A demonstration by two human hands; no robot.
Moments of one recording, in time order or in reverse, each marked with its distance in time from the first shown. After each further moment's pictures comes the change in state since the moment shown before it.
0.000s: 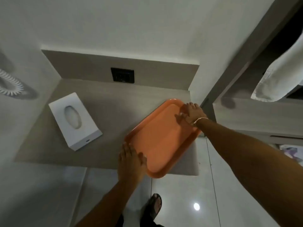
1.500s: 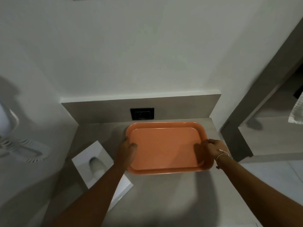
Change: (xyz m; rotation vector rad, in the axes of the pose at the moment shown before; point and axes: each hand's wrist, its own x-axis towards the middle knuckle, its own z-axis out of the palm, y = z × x) left_hand 0.221 -0.069 -0.162 -0.553 -0.063 0.020; right_hand 0.023 -0.076 0.025 0.734 0.187 0.607
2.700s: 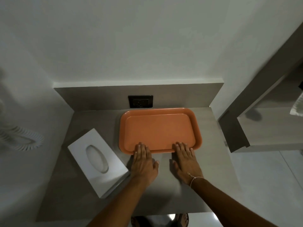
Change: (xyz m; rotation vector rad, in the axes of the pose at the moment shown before) left_hand -0.046 -0.050 0.092 0.747 -0.183 0.213; right_hand -0.098 0.032 0.093 -0.617 -0.084 -0.735
